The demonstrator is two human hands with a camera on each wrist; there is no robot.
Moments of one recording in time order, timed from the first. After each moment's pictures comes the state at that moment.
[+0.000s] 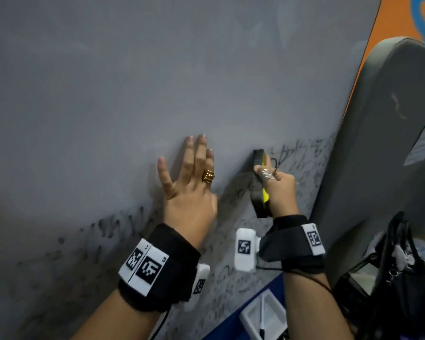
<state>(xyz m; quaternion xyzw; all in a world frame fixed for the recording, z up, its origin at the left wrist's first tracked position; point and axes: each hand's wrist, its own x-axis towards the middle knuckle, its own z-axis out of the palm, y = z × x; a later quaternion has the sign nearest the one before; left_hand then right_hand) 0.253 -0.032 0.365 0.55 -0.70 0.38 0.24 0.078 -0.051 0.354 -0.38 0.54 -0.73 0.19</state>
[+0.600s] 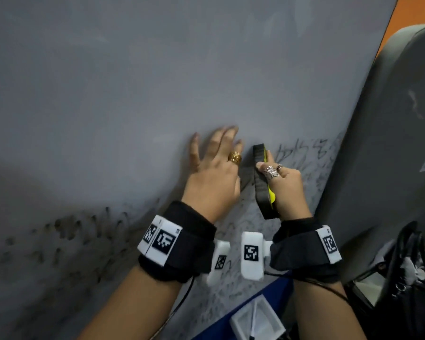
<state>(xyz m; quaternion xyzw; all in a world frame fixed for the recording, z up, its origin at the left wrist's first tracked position) 0.179 -0.052 0.386 0.42 -0.80 0.27 0.34 0.035 -0.049 0.365 -0.42 0.50 -0.71 0.27</state>
